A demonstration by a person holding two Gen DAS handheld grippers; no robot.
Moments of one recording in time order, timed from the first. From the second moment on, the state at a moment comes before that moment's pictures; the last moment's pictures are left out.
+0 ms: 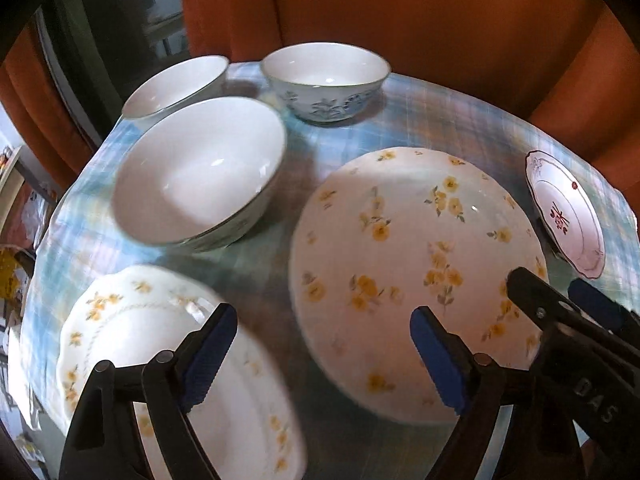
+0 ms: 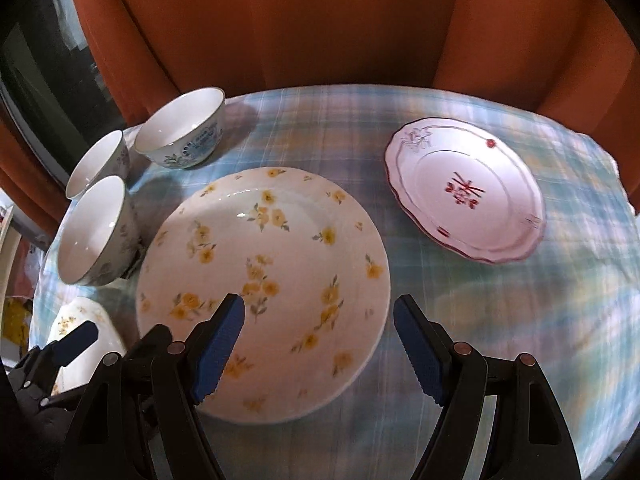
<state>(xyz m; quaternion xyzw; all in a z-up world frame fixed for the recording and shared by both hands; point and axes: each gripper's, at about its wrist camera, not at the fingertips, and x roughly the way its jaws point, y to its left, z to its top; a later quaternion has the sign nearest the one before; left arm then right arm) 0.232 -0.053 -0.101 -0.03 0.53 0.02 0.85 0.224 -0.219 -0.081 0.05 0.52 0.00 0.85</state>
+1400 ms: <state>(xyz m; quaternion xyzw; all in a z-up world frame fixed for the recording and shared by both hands) 0.198 -0.122 -0.137 0.05 0.59 -0.07 0.81 0.177 -0.279 -0.125 0.08 0.58 -0.07 0.81</state>
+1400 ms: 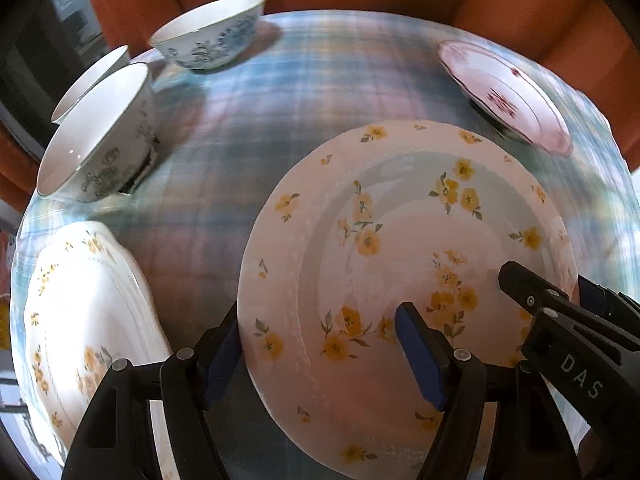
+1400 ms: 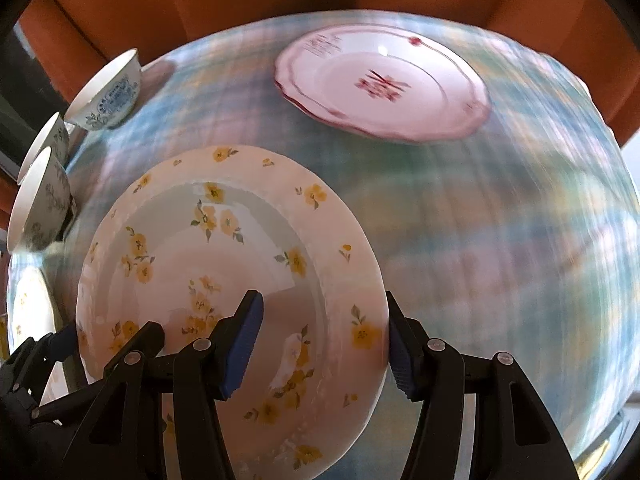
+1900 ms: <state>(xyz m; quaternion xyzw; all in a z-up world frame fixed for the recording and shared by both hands) 0.196 -0.131 -0.135 0.05 0.58 -0.02 0.82 0.168 -0.295 -0.126 0.08 0.57 -0.05 0.82</state>
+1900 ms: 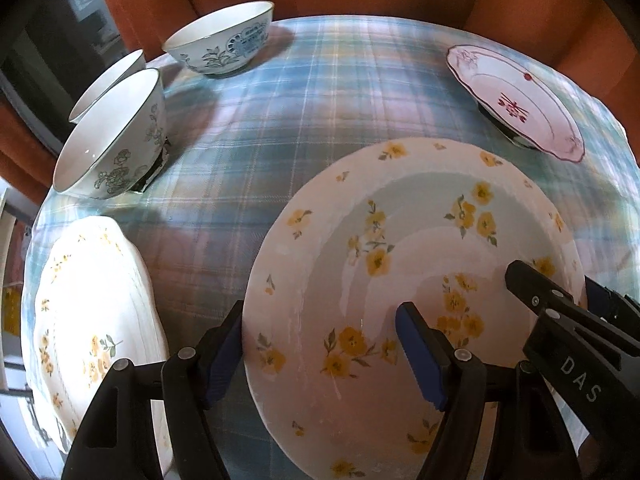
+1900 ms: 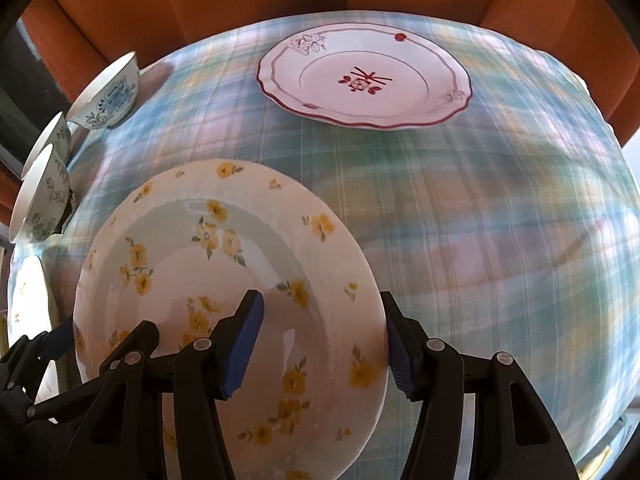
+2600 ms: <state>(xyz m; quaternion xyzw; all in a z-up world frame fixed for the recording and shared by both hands) 0.180 -0.129 -0.108 0.05 0.57 -0.05 0.82 0.154 -0.295 -0.097 0.08 0.57 -0.08 0.81</state>
